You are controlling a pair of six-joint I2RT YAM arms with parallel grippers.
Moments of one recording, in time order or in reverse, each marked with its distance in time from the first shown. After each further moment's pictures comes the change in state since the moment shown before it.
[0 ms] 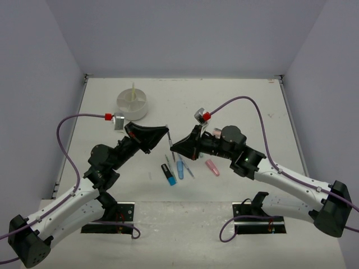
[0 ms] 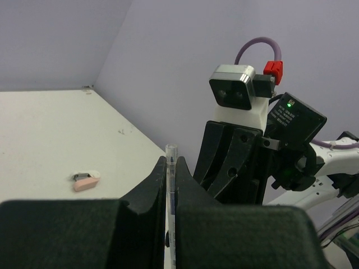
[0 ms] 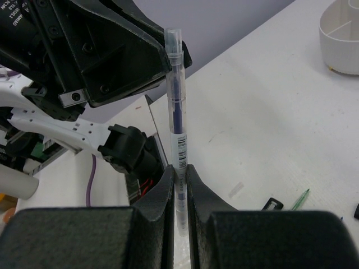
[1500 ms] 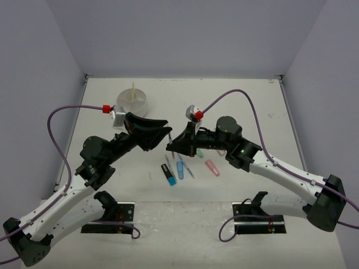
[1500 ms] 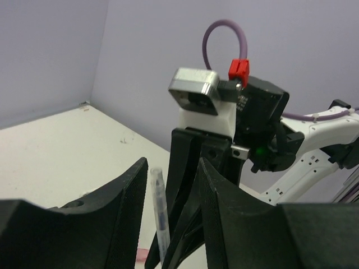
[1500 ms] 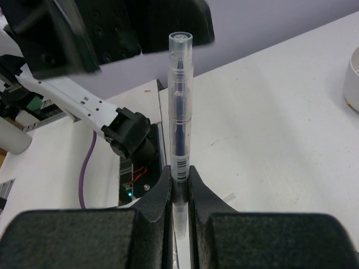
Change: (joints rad) left arm -0.006 0.014 0.196 -0.168 0.107 0.166; right arm -0.034 0.098 0.126 -0.041 -0.216 -0.188
